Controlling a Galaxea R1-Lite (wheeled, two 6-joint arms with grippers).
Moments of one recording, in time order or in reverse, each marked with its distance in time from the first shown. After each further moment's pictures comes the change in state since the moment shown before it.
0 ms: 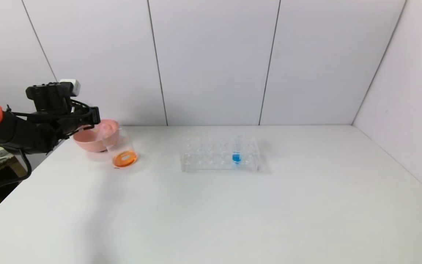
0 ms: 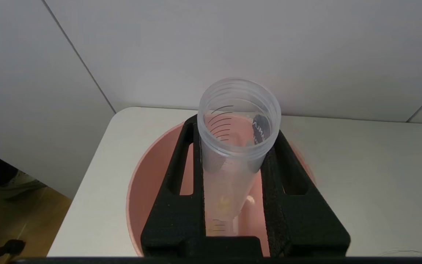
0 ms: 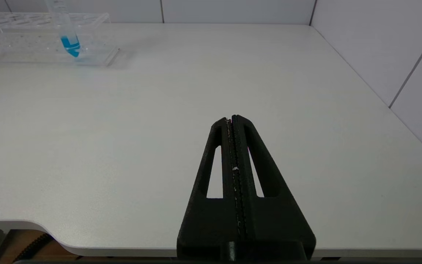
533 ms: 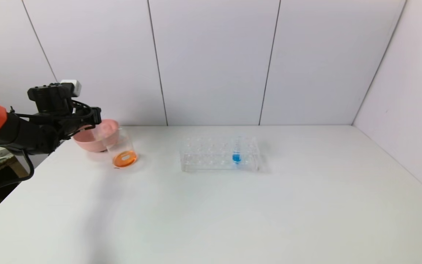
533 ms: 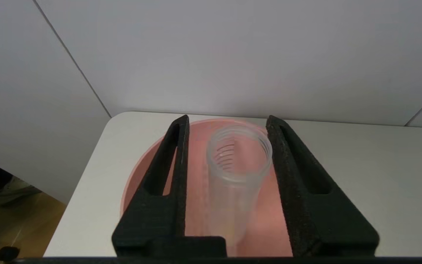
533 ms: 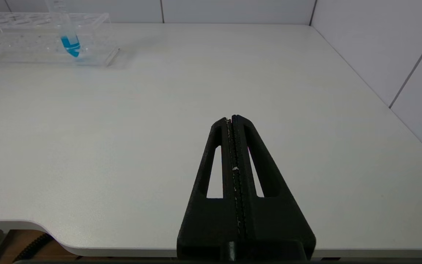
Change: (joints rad) left arm -0.002 0.019 -0.010 -0.023 -0.011 -0.003; right arm 0.000 0.000 0.000 0.000 0.000 0.000
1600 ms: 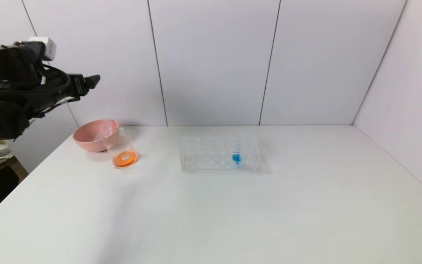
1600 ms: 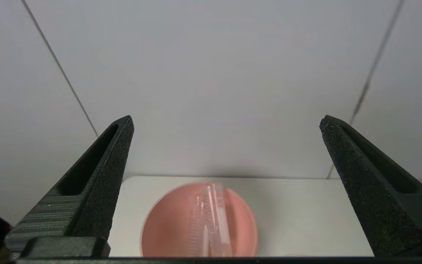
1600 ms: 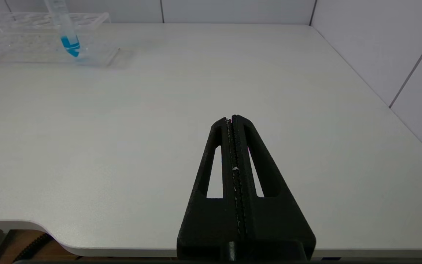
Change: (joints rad) left arm -0.040 -0.321 0.063 0.041 -0.032 0.001; right arm 0.000 0.000 0.000 0.000 0.000 0.000
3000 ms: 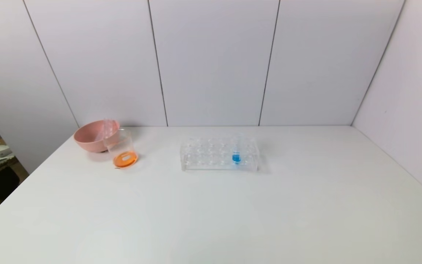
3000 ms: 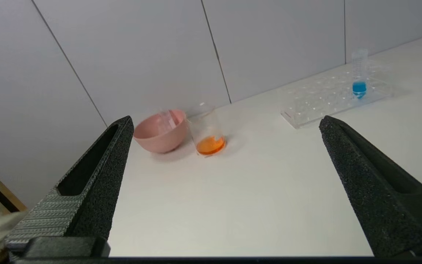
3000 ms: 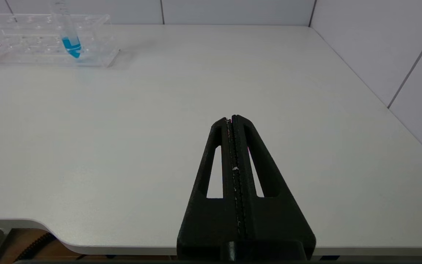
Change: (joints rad) left arm -0.082 -1.675 0.959 0.569 -0.169 0.164; right arm 0.000 0.000 0.000 0.000 0.000 0.000
